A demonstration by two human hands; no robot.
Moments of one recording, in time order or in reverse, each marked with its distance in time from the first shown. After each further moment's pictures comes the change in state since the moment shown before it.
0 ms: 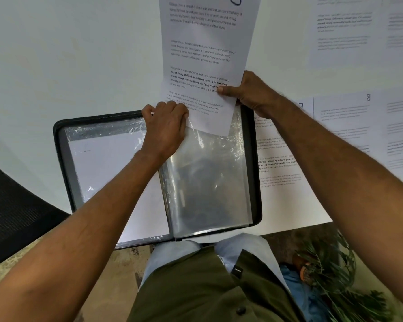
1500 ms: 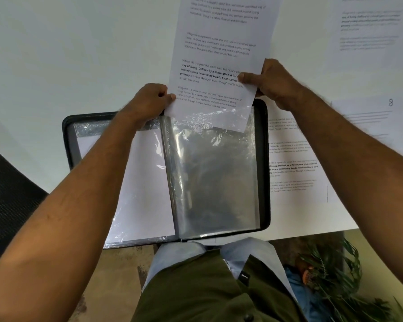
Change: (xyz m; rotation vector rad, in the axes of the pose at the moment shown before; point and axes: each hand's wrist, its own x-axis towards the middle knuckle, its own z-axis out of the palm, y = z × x) left_hand 0.059 -0.062 -0.042 -0.613 -0.406 -0.462; right_hand 0.018 -0.011 -0.017 -0.045 0.058 0.019
